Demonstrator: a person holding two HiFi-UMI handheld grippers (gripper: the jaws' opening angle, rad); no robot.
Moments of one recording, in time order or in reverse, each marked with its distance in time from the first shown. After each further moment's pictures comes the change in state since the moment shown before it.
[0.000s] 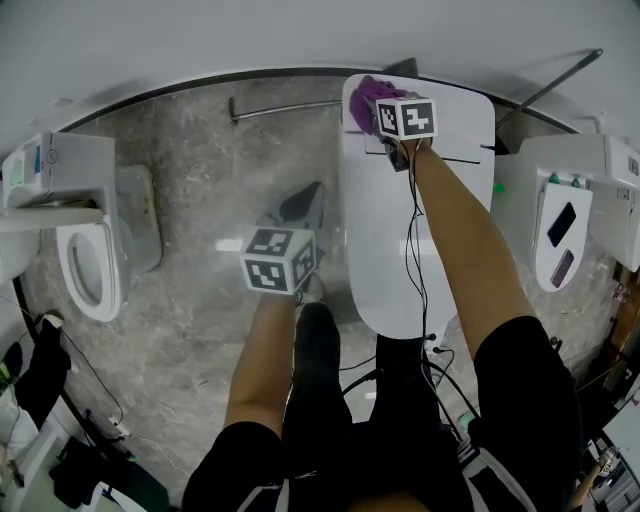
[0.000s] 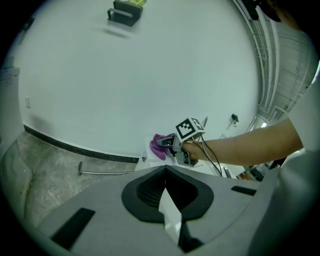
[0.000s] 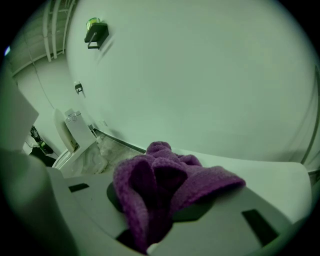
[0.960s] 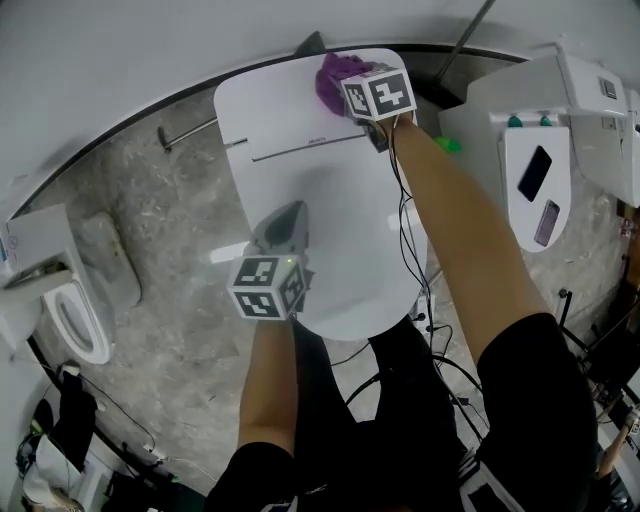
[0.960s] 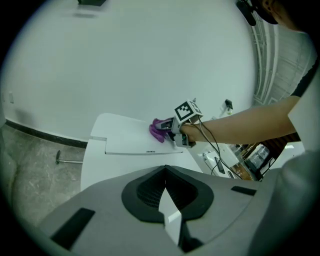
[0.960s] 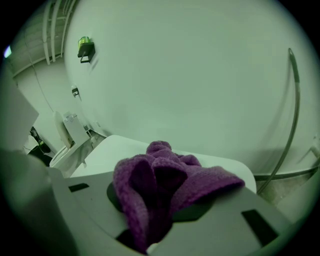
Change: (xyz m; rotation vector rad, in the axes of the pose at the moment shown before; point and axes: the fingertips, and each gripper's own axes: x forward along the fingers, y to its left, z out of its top) left arm 0.114 -0.153 -0.063 0.036 0.115 -0.061; right arm -0.084 -0.185 -0.041 0.013 -0.025 -0.043
